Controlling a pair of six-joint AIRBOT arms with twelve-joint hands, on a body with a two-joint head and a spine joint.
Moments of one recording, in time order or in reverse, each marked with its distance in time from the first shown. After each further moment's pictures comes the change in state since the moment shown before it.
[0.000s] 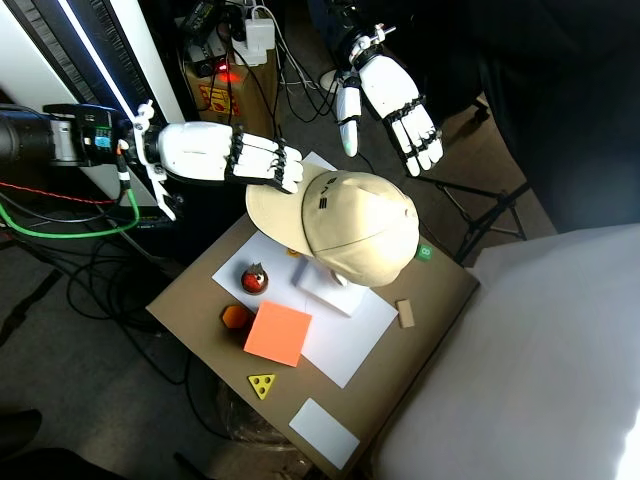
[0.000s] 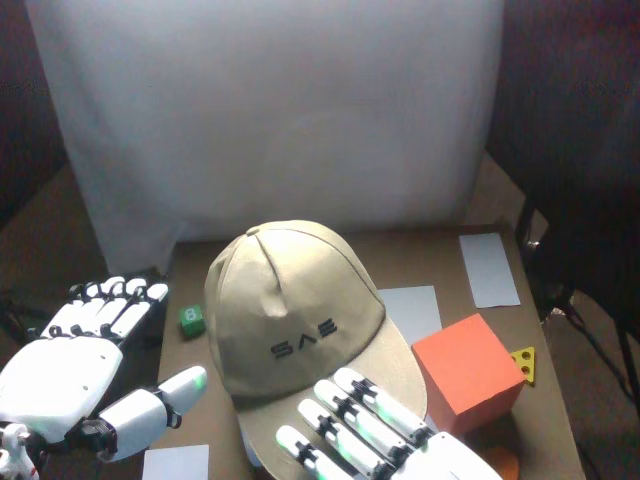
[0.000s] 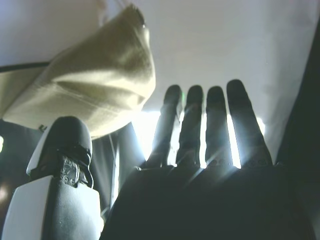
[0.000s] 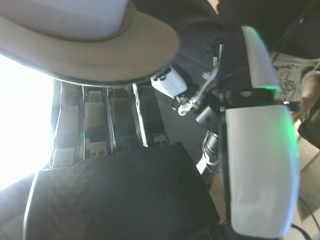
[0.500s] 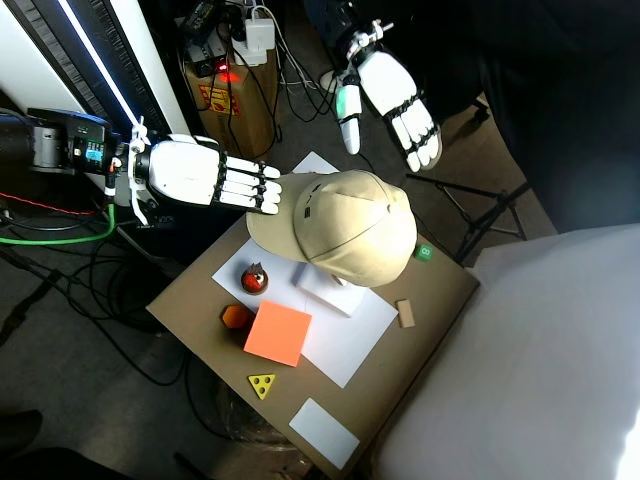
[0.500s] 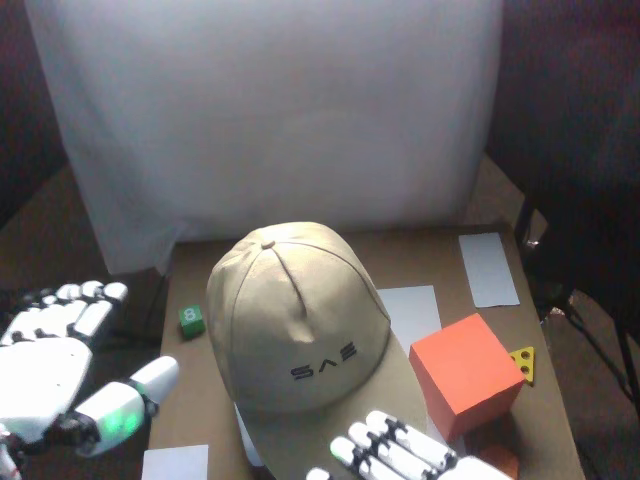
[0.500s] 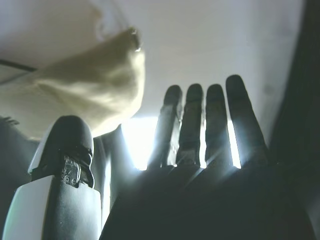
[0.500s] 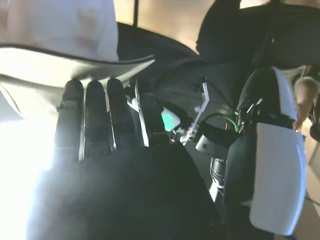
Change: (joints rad) left arm -0.010 0.049 -0.098 -0.204 -0.052 0.097; right arm 0.001 0.121 -0.111 0.134 -0.197 0.132
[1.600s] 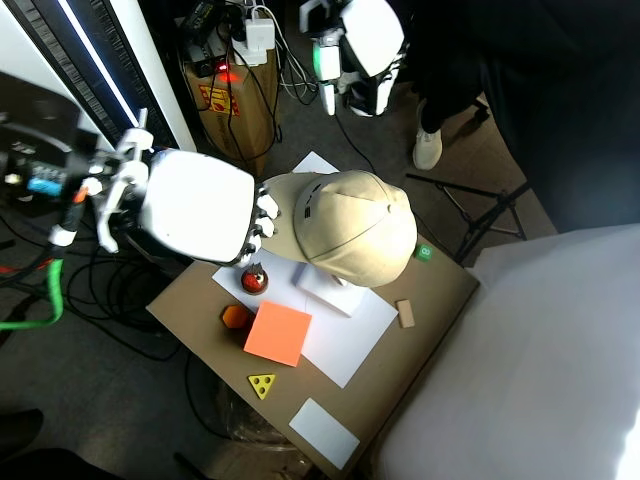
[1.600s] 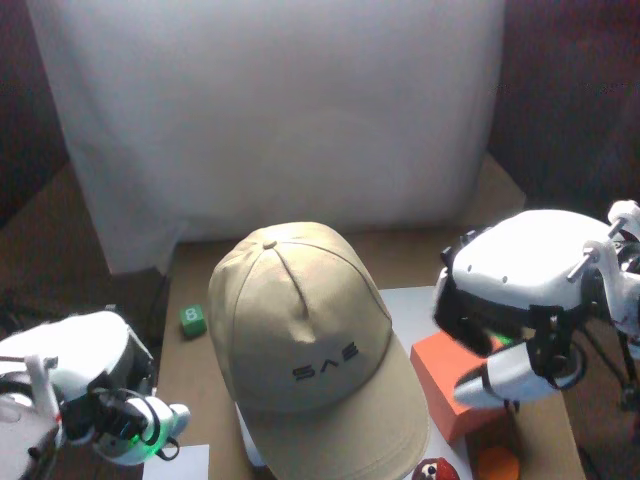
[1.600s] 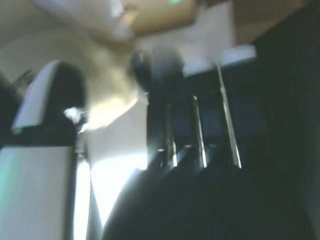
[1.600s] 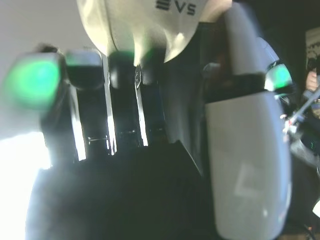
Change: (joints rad) left arm -0.500 0.326 -0.541 -0.704 0.198 0.711; right arm 0.574 0.492 -0.111 0.850 -0.658 -0.449
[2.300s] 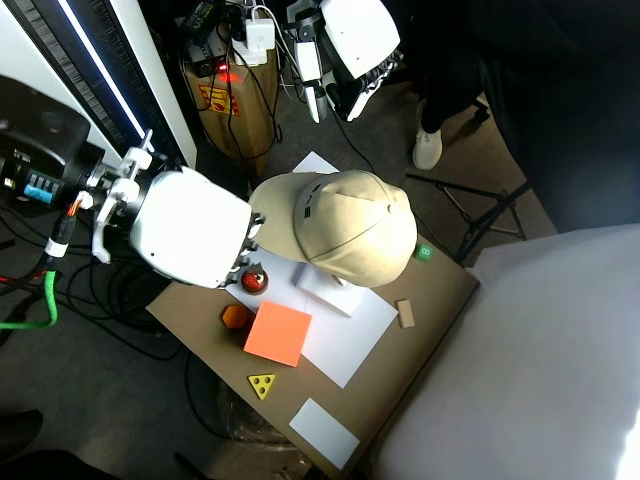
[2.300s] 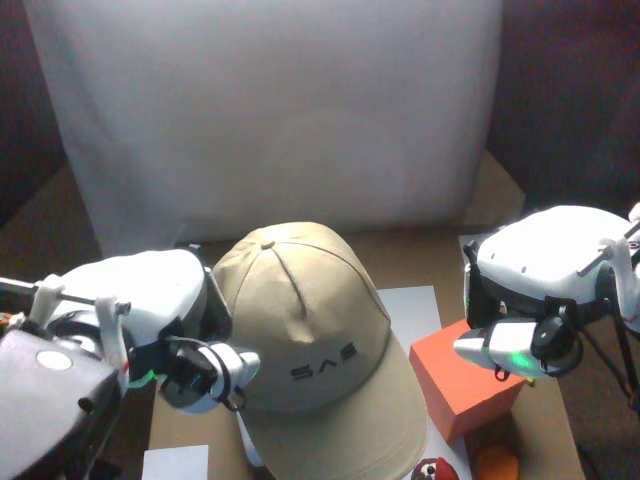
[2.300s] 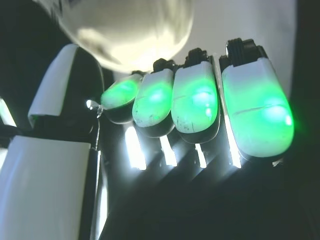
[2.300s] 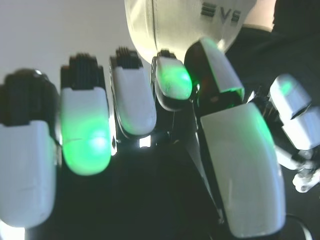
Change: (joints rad) left arm -0.167 -0.035 -0.019 0.028 0.018 0.129; right arm -0.026 0.002 -0.014 0.043 0.103 0.003
